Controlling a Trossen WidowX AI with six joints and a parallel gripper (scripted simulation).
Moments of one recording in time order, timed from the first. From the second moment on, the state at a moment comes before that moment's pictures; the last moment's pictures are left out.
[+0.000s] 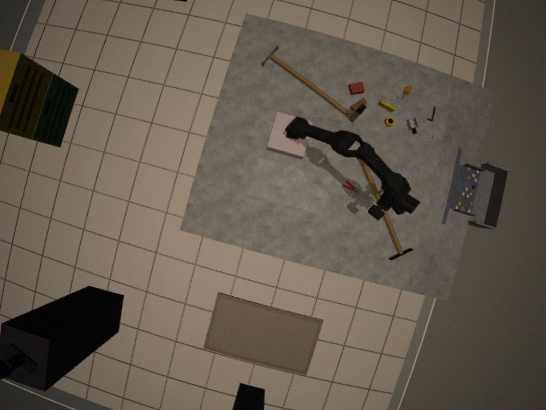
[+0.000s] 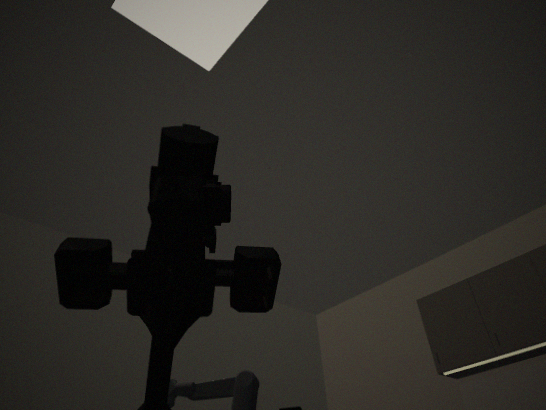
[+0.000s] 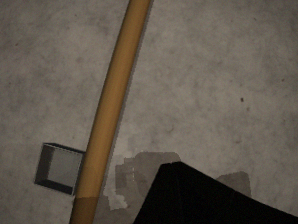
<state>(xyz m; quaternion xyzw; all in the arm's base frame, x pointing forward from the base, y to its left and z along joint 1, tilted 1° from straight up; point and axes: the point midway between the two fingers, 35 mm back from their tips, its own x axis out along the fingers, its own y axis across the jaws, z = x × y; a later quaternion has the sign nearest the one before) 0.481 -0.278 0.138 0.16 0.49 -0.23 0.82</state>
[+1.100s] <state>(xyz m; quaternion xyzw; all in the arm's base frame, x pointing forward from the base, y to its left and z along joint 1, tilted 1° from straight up) 0.490 -0.282 0.058 0.15 0.50 -0.22 0.83</state>
